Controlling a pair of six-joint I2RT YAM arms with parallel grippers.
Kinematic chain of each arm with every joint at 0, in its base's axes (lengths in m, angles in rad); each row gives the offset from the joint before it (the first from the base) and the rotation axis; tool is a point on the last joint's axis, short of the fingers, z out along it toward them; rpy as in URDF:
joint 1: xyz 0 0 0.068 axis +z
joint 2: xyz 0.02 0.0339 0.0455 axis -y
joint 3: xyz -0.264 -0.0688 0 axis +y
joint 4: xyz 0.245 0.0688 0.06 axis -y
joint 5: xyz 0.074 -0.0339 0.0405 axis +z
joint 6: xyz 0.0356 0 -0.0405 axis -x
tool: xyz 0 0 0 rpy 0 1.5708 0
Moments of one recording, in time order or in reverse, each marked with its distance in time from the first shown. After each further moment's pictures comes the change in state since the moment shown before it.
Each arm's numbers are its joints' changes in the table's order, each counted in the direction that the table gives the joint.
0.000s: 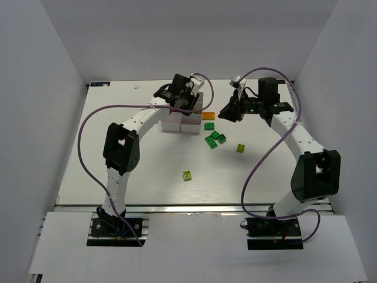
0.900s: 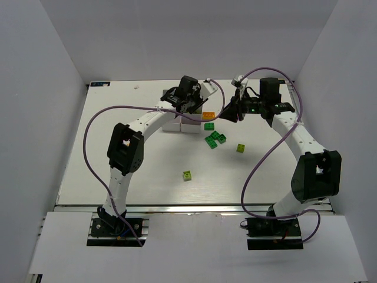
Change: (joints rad) left arm -0.056 -0.018 0.021 0.199 0.071 -0.410; right arm -0.014 0.005 0.006 0.005 0.006 -0.020
